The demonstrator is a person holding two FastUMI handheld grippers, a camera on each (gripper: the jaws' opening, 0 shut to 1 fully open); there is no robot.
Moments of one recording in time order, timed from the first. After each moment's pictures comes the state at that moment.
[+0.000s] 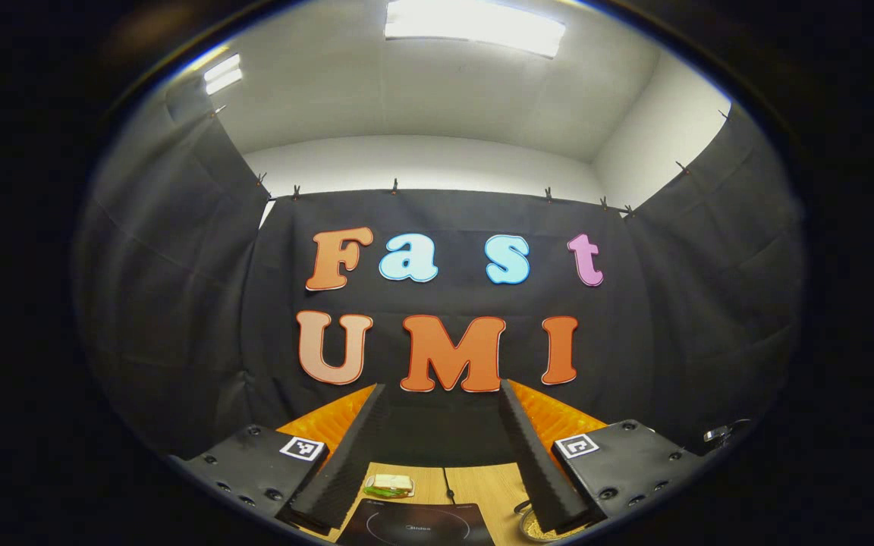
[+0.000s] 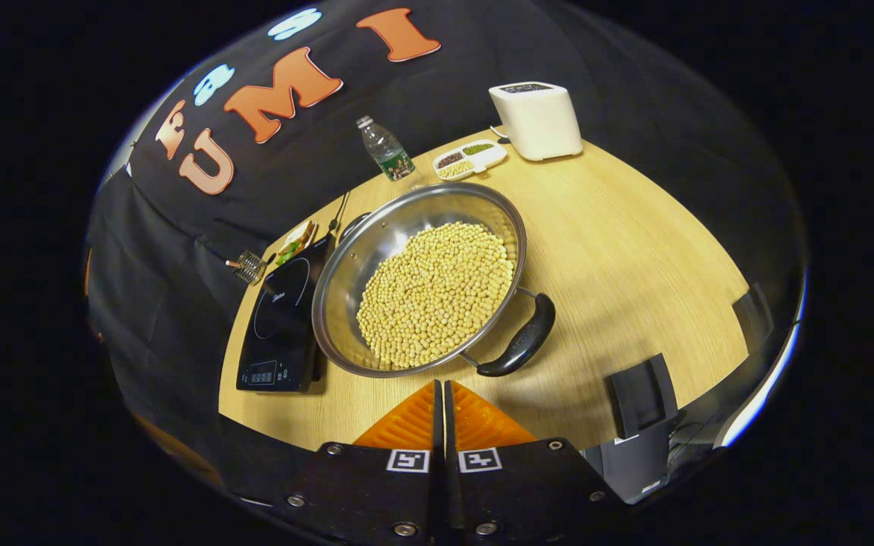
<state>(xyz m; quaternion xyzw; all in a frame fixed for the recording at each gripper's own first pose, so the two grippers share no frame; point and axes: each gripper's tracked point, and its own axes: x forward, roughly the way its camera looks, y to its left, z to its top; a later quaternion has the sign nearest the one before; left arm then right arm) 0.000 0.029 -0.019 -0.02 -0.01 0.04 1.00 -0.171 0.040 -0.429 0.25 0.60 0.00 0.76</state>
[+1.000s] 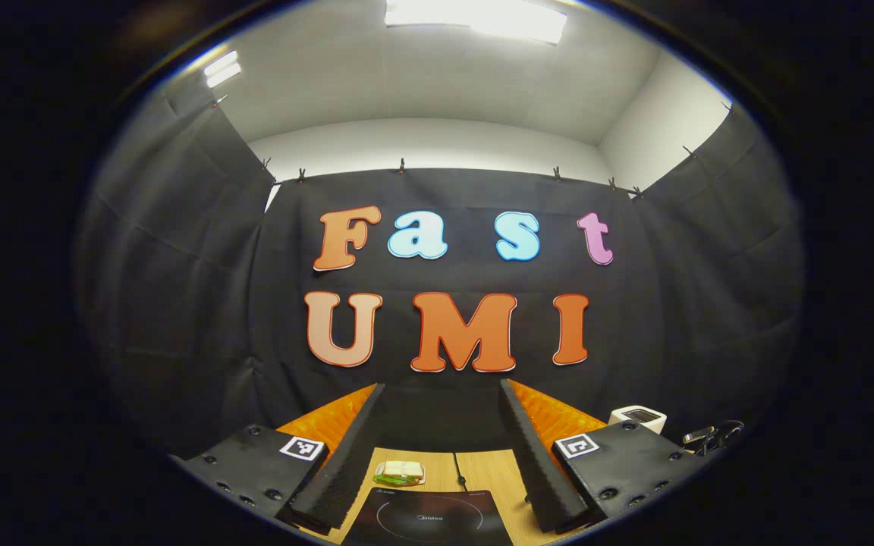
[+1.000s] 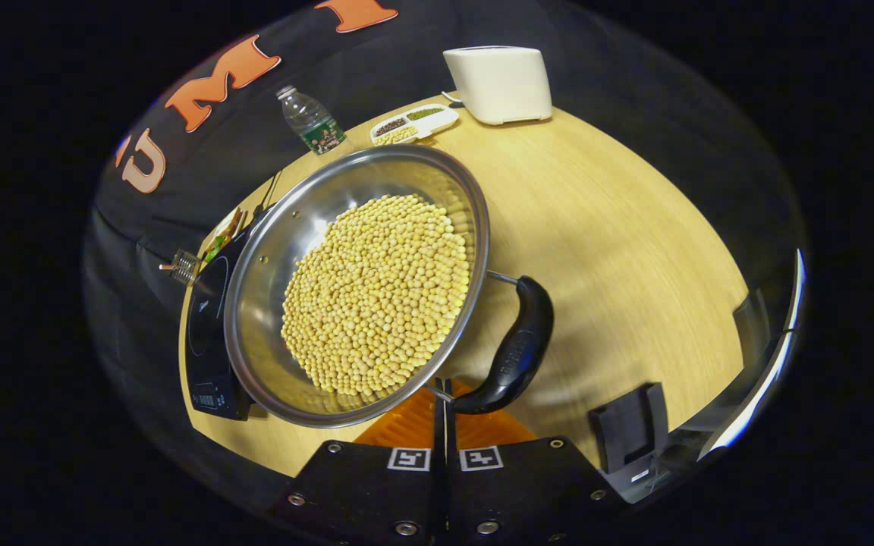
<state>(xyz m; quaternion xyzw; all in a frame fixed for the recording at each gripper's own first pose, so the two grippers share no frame) 0.004 0.051 -0.058 -0.02 0.03 0.06 1.00 -0.146 0.005 -0.493 0.21 0.65 -0.09 0.72</state>
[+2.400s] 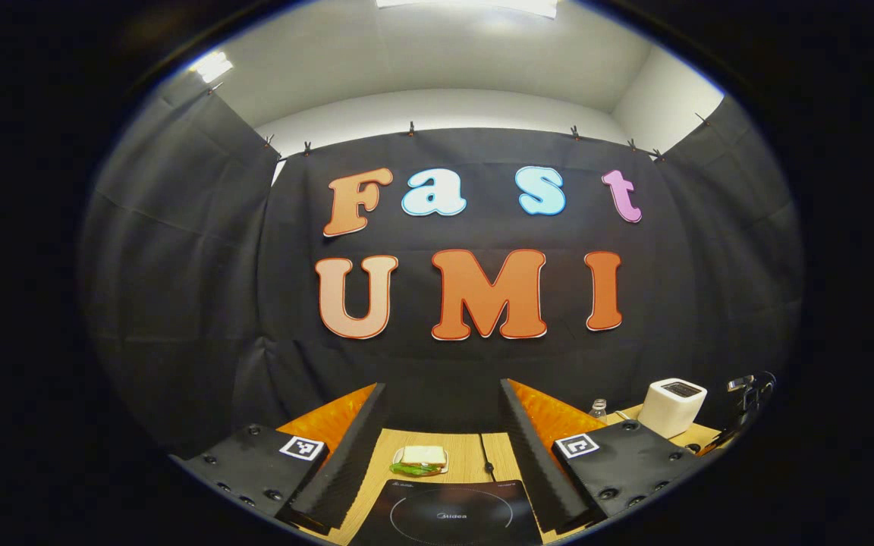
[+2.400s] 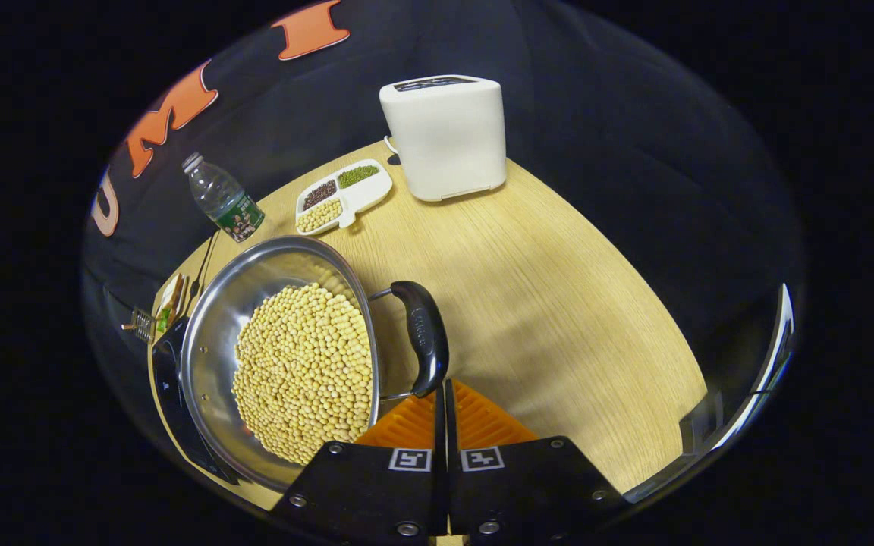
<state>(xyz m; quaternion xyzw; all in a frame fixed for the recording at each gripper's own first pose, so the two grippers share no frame) 0.058 0.069 -0.138 0.00 0.09 0.09 0.99 -0.059 -0.104 -0.526 0.17 0.63 -0.17 0.74</state>
